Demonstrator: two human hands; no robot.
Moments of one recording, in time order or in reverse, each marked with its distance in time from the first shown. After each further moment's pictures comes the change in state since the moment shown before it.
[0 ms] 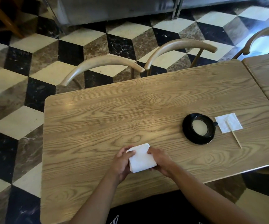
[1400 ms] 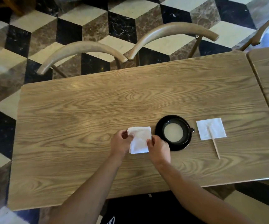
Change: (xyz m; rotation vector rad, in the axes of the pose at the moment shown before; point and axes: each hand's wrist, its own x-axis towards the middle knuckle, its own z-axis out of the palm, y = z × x) left_hand 0.071 -0.017 0.159 0.656 0.437 0.367; right_hand 0.038 -0.040 -0.136 -0.731 0.352 -0.426
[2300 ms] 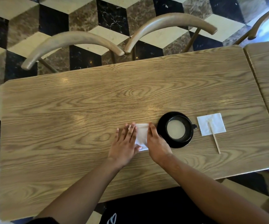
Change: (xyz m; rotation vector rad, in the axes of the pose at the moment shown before) left_hand 0.014 -0.044 -0.009 1.179 -0.332 0.748; right_hand 0.022 0.007 0.022 -0.689 -0.227 -0.296
